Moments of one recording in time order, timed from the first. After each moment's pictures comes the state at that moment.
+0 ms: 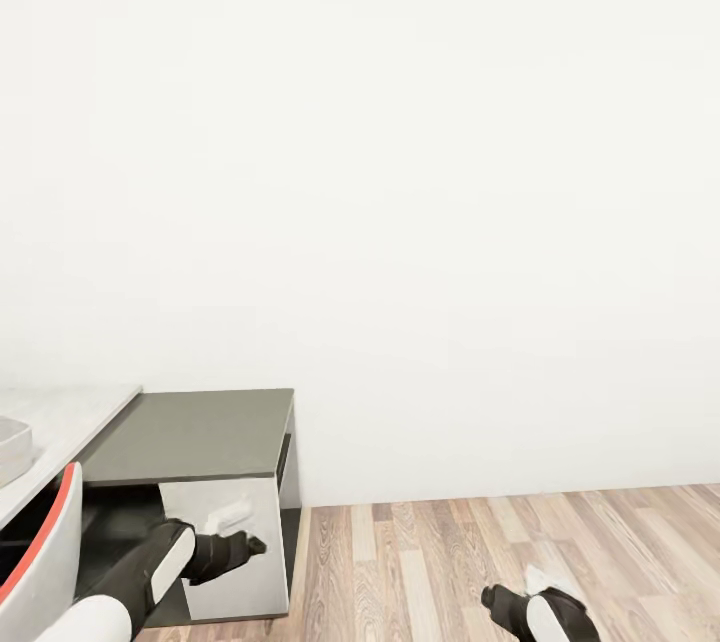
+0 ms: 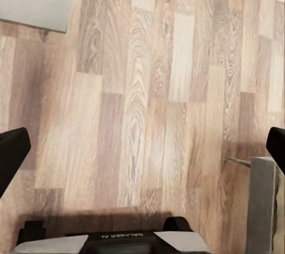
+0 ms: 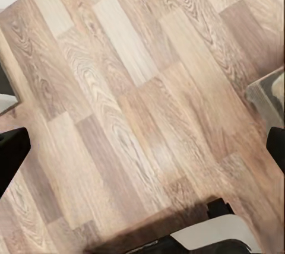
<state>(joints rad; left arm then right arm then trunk) -0.56 0.12 -0.04 -0.46 0.38 0.65 -0.18 -0.19 -0.06 0.04 -0.97 -0.66 0.59 -0.42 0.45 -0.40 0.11</state>
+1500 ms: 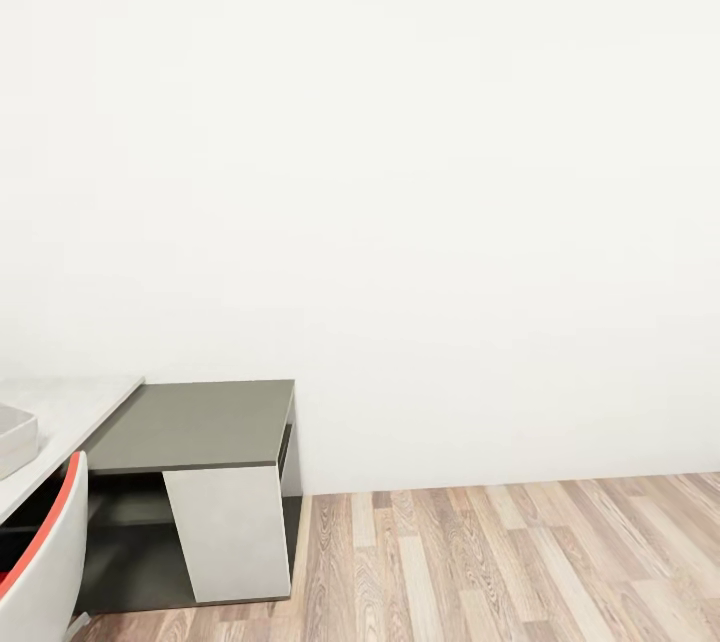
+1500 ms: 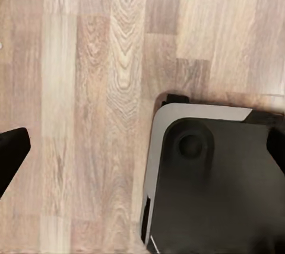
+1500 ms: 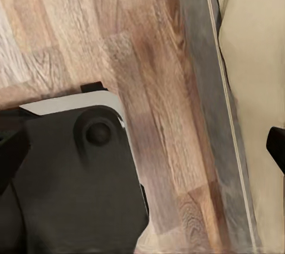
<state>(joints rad) -0.11 0.11 -0.08 -0.02 0.20 -0.14 -0.01 -0.12 0.08 0.50 -0.08 -0.62 -0.05 -0.43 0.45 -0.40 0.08</state>
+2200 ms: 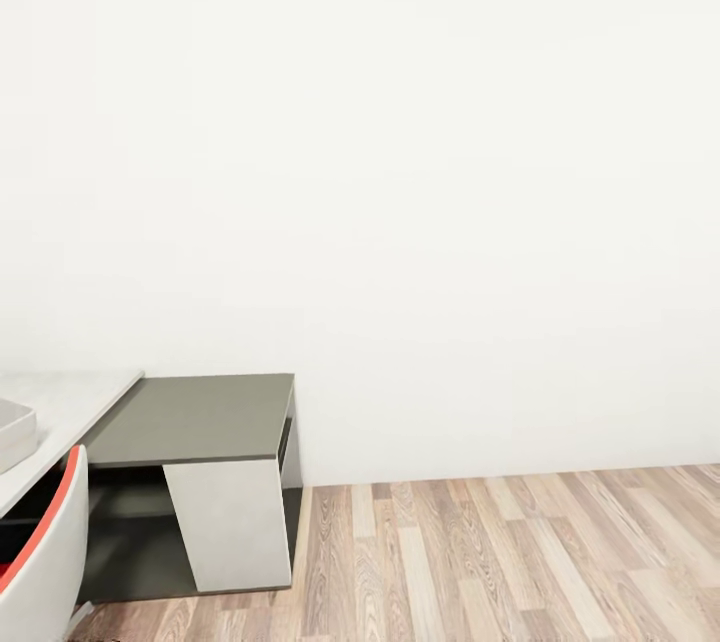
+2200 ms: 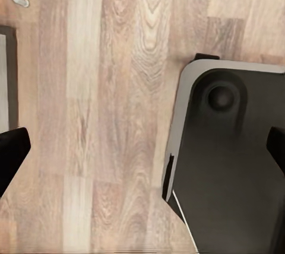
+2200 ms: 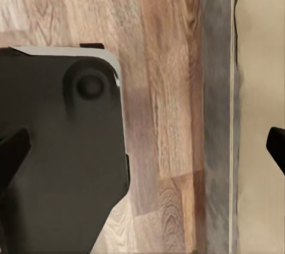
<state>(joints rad) -0.02 0.08 -0.08 -0.01 0.21 -0.18 0.10 -0.04 0.07 0.52 -0.02 -0.50 -0.11 -0.34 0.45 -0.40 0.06</state>
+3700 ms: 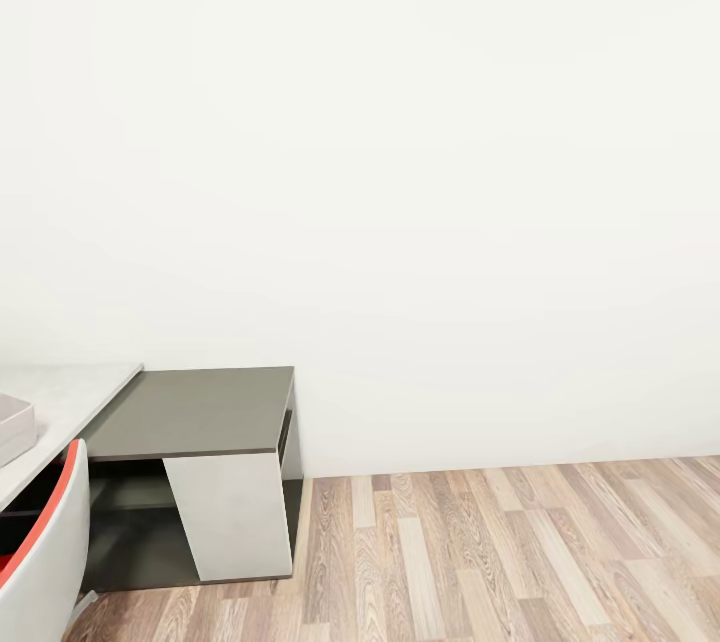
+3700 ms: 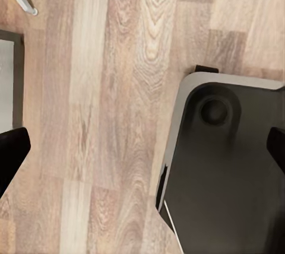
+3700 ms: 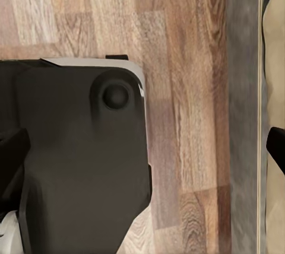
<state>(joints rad) -0.02 0.03 -0.07 -0.07 0.20 -0.18 0.21 -0.03 0.06 0.51 -0.02 -0.50 -0.21 -0.24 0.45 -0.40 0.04</state>
